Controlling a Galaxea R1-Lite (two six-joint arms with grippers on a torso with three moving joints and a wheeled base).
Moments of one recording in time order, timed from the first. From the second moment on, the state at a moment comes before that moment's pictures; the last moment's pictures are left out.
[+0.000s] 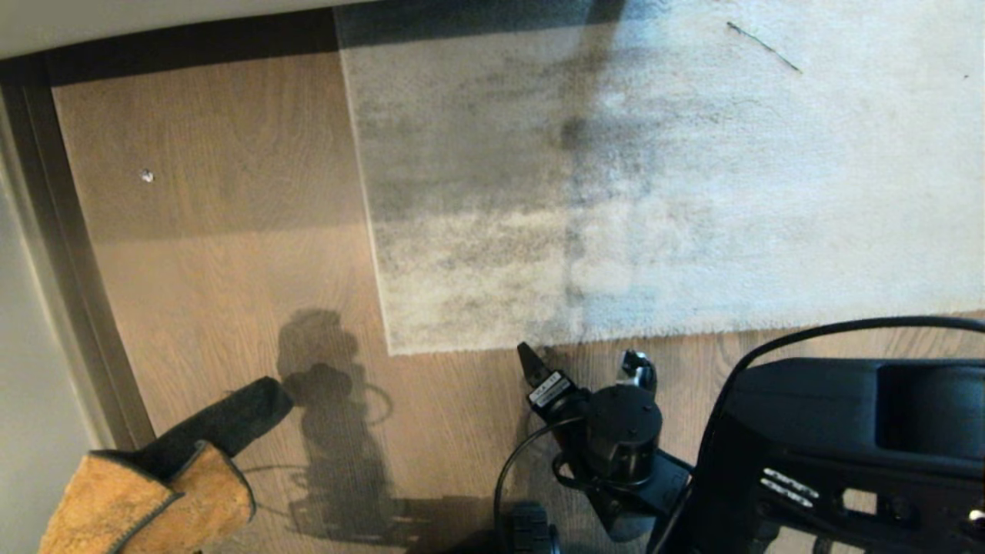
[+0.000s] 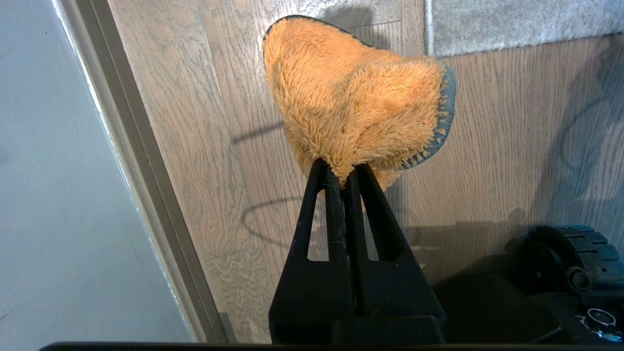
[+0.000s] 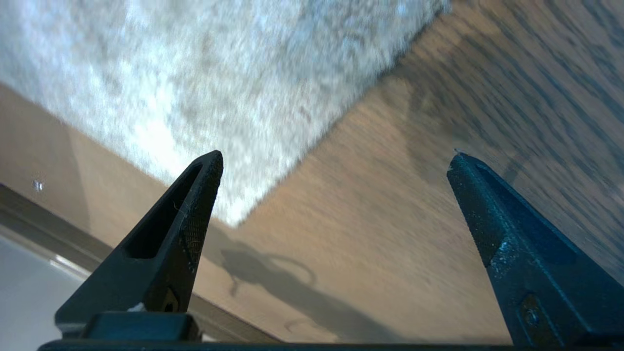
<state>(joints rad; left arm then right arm) 0.00 0.00 0.00 0.00 -0.01 0.06 0.85 2.31 -0.72 -1.52 -0.51 1.05</state>
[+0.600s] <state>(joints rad) 0.00 0.00 0.00 0.00 -0.01 0.06 0.83 2.35 -0.87 -1.52 -0.51 1.05</state>
